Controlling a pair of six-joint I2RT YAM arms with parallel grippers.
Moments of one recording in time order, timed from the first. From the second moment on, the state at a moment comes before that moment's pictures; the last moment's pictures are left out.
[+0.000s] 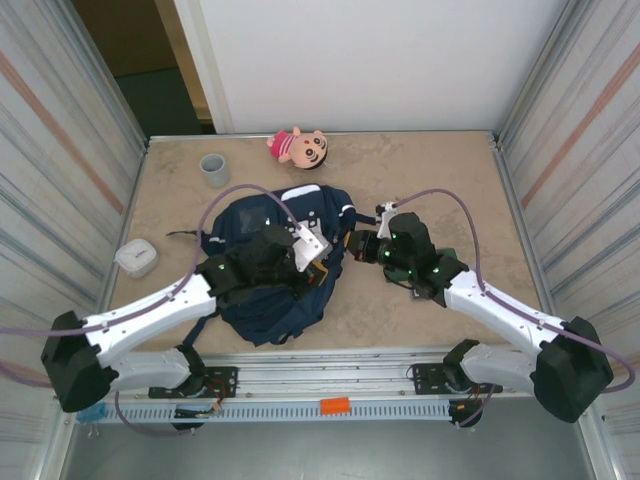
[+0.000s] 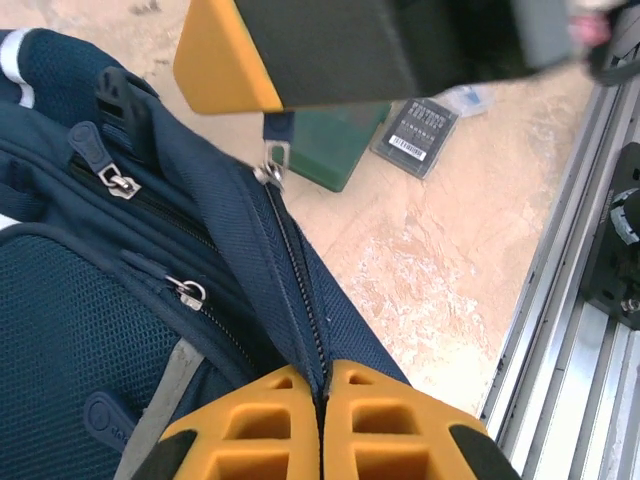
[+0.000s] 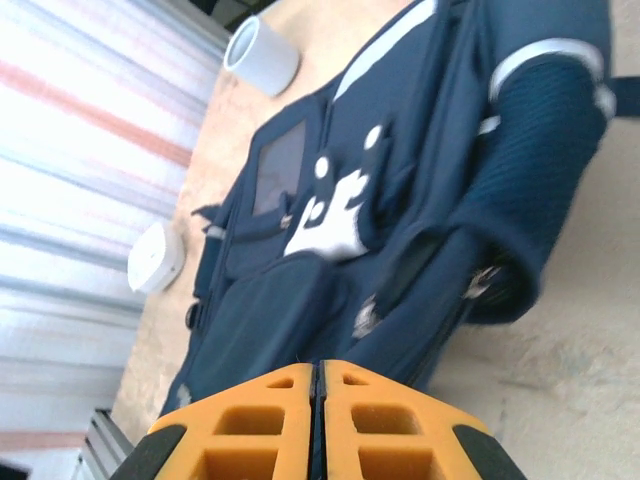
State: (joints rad) left arm -0.92 1.14 0.88 -0.38 0.16 -0.05; right arm 0.63 1.13 0.68 0.01 -0.17 0.81
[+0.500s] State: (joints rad) left arm -0.90 1.02 0.82 -0.40 0.14 0.02; right arm 0.52 1.37 0.71 0.23 -0.36 0.88
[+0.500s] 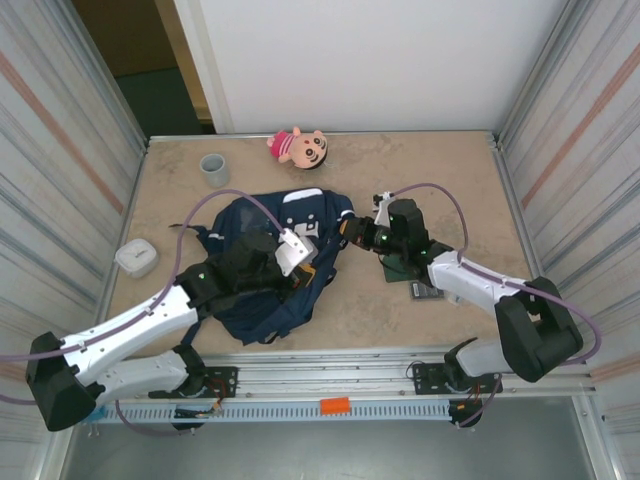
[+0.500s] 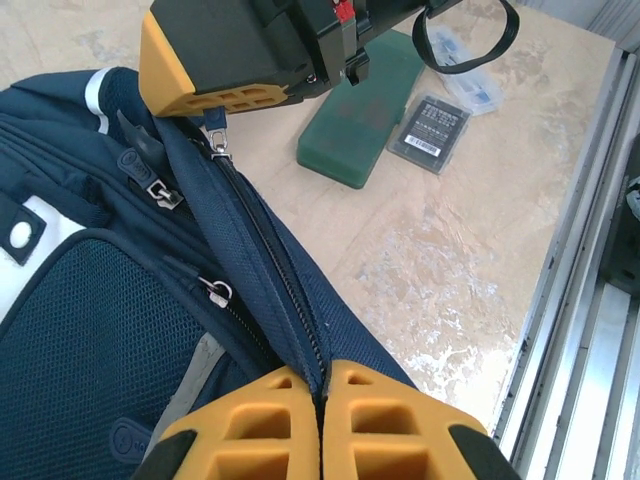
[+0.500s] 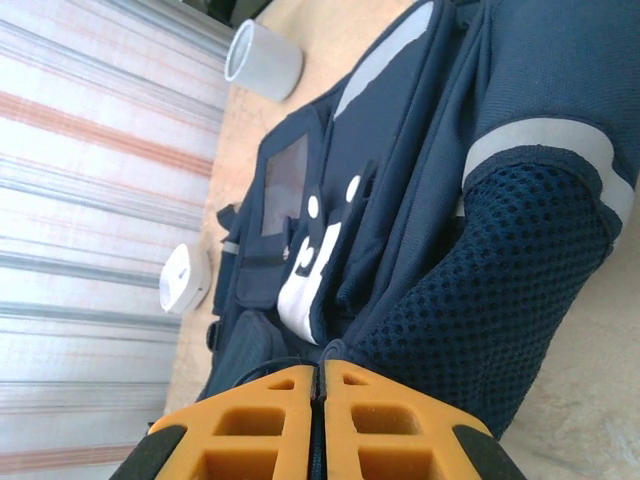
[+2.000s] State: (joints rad) left arm -0.43 1.04 0.46 -0.30 0.01 -0.75; right arm 0.69 1.59 0.80 -0.16 -0.16 0.76
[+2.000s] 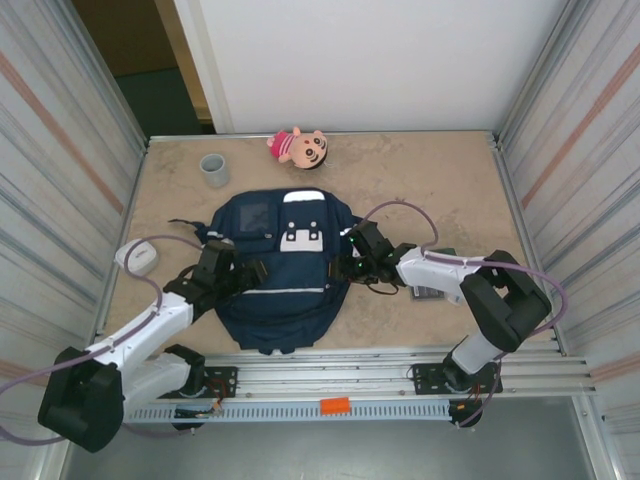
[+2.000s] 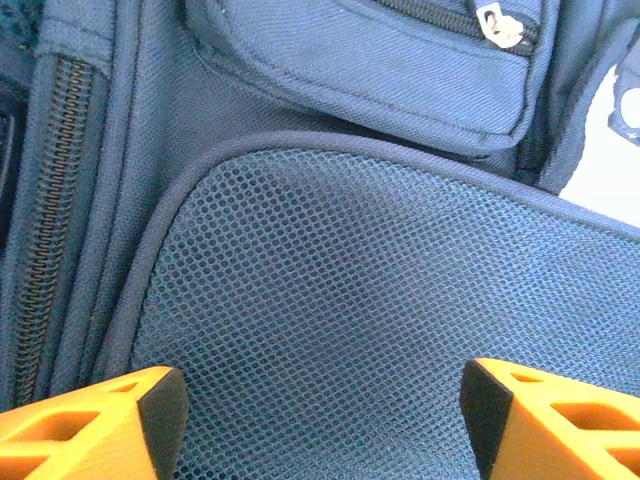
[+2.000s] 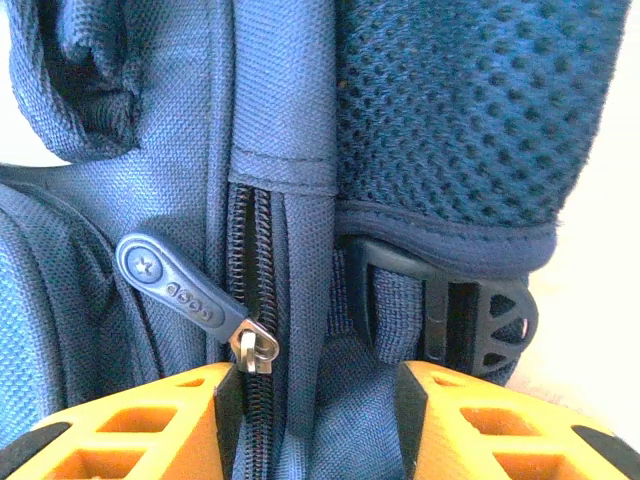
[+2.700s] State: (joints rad) left arm -0.67 1.08 0.78 -0.40 -0.10 -0.33; right arm 0.56 1.32 0.86 -0.27 -0.22 0.68
